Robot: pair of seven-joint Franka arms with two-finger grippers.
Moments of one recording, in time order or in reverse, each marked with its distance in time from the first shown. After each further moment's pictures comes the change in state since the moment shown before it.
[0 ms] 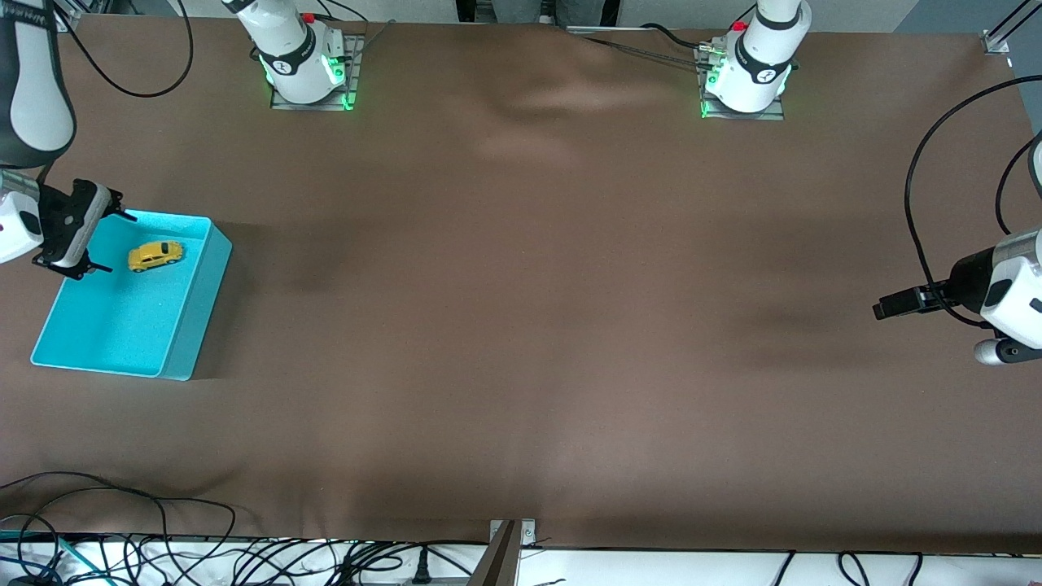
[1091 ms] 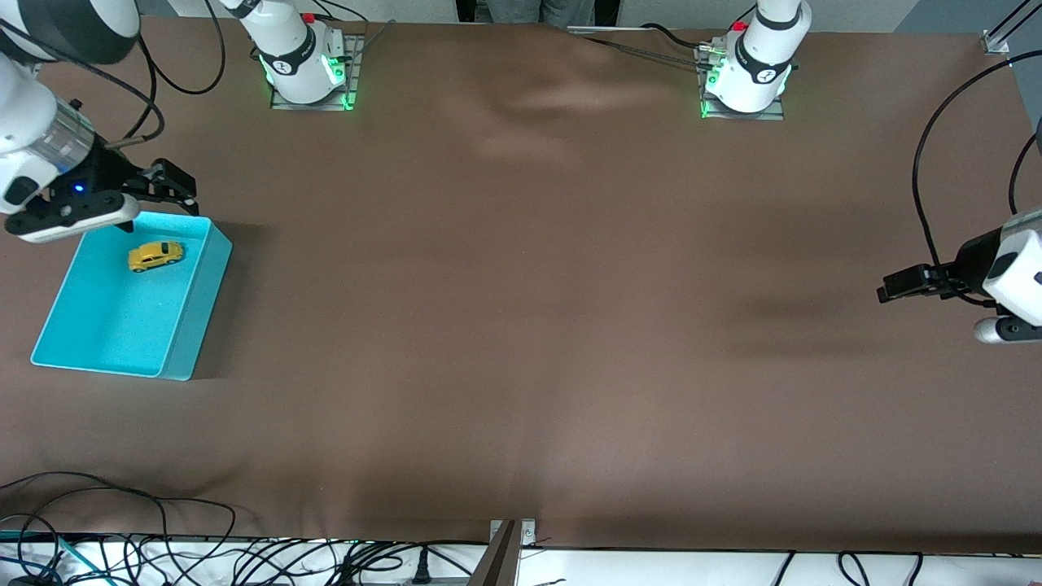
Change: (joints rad) left arm -0.002 -0.086 -0.002 -0.061 0.001 -0.006 0.096; right arm 0.358 -0.153 -0.092 0.138 0.002 -0.164 1.162
